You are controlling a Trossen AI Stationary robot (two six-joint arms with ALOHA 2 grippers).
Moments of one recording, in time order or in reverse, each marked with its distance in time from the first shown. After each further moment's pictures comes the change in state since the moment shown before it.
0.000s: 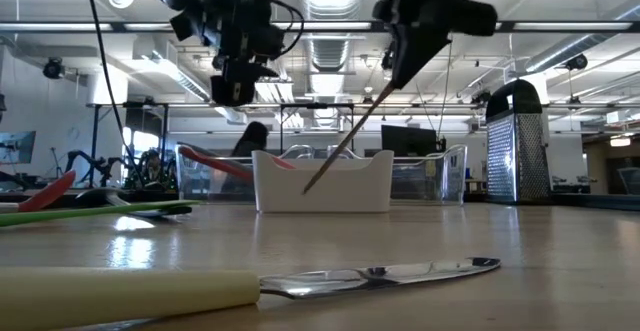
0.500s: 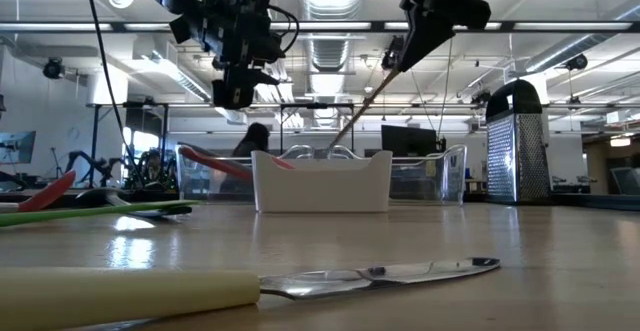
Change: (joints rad) left arm 0.046 0.000 -0.001 0.001 -0.027 0.042; right arm -0.099 -0.242 -0.194 0.201 0.015 -0.011
